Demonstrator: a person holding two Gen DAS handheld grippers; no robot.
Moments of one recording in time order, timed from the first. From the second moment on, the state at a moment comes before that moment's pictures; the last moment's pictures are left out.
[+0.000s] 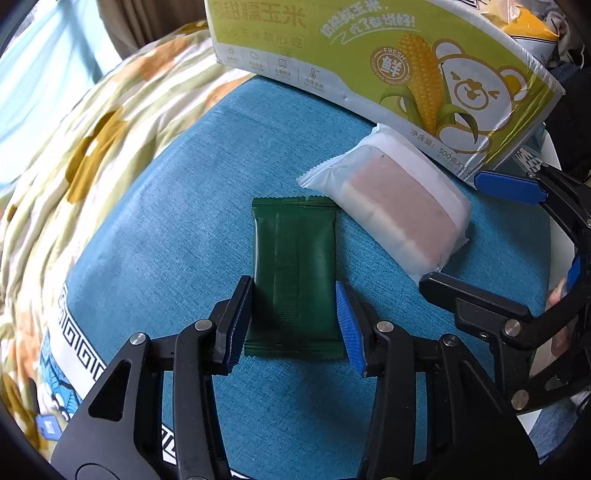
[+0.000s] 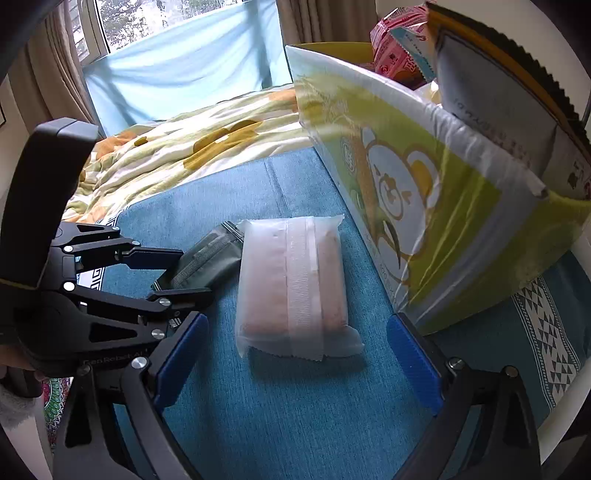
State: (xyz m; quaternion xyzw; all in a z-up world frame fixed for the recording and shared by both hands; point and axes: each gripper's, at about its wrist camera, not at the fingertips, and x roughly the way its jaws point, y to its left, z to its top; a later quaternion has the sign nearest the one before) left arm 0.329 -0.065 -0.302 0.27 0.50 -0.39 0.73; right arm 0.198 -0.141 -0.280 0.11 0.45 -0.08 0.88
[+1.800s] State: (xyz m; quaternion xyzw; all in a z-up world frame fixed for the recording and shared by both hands) left arm 0.279 -0.157 -0.078 -0.03 0.43 -0.23 0.87; right arm 0.168 -0.289 -0.084 0.06 0.36 0.04 0.93
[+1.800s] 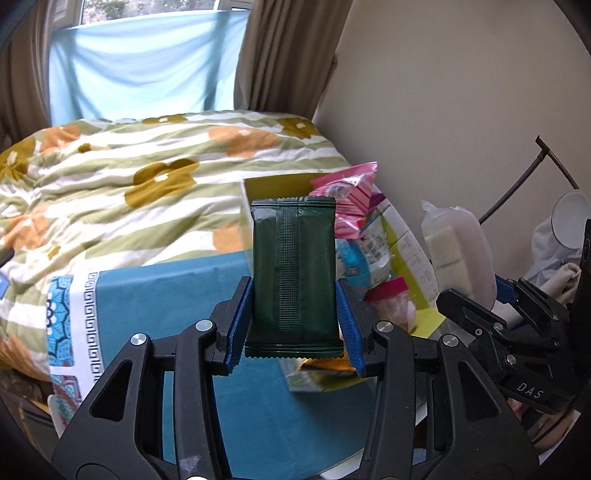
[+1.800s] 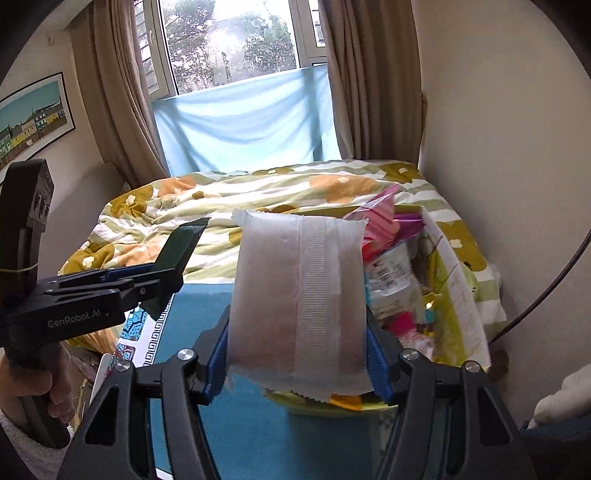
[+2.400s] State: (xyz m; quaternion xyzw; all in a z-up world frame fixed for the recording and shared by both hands) left arm 0.284 -0.254 -0.106 -0.01 0.47 -0.16 0.87; right arm 0.197 -0.413 -0.109 0.06 0.39 0.07 0.91
